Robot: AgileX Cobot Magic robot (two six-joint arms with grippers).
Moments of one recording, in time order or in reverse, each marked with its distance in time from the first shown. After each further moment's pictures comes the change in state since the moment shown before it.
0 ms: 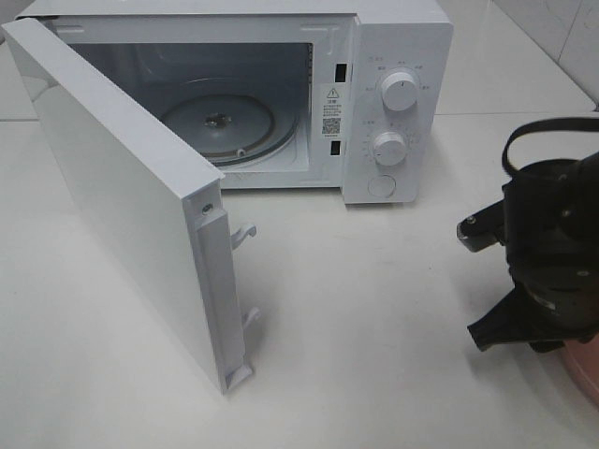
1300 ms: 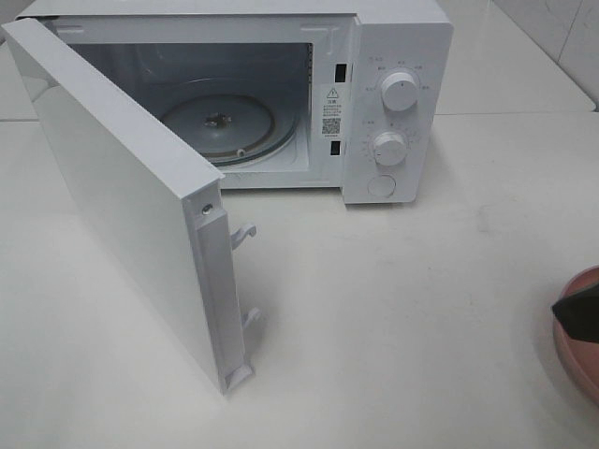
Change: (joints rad) left arm 0.000 0.000 0.000 0.000 0.000 0.000; right arm 0.000 -0.871 -0.063 0.737 0.138 -1.002
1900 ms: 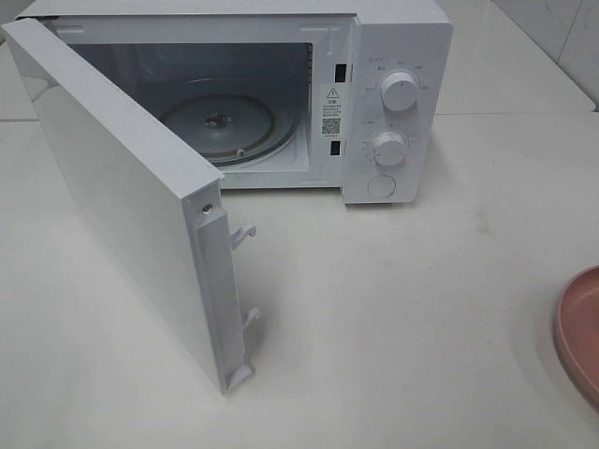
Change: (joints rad) left arm 0.000 0.000 0.000 0.000 0.000 0.000; right arm -0.061 -0.432 0.110 -0.041 0.104 -0.006
